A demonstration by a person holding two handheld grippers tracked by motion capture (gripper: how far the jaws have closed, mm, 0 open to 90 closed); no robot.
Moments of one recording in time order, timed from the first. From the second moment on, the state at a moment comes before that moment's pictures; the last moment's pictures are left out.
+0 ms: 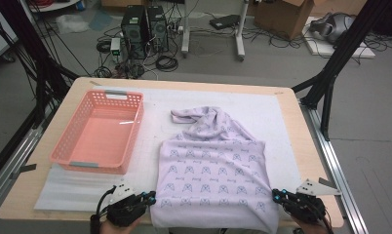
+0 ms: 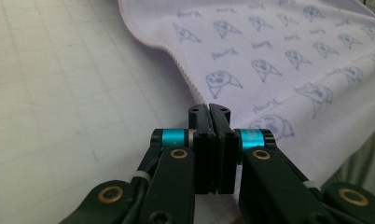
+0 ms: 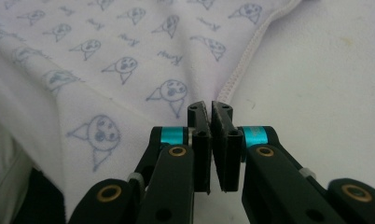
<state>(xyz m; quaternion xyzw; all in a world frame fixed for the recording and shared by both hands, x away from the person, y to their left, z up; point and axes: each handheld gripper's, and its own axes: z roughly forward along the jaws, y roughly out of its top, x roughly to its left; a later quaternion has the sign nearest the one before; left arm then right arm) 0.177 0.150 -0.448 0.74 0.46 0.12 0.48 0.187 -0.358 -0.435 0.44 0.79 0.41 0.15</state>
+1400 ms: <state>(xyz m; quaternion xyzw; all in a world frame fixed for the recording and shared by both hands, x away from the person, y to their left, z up) 0.135 0.160 -0.456 0.77 0.41 0.13 0.47 0.146 -0.364 -0.439 0.42 0.82 0.39 0.09</state>
